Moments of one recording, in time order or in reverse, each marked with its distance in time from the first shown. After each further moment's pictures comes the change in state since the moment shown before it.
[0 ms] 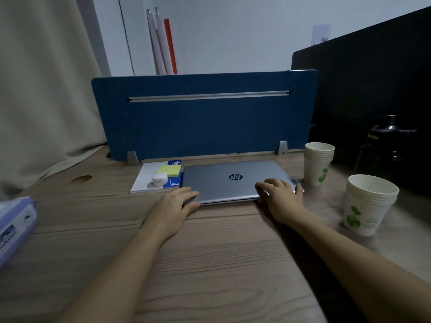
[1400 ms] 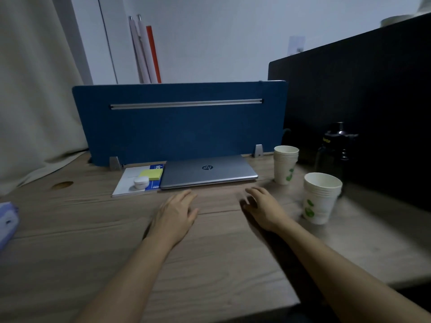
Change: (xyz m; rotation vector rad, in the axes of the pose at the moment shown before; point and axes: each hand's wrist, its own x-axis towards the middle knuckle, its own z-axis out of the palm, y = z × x) left_hand -0.020 0.068 0.017 0.134 0.056 0.061; right_hand -0.049 0.002 -0.037 0.245 -0.081 0.019
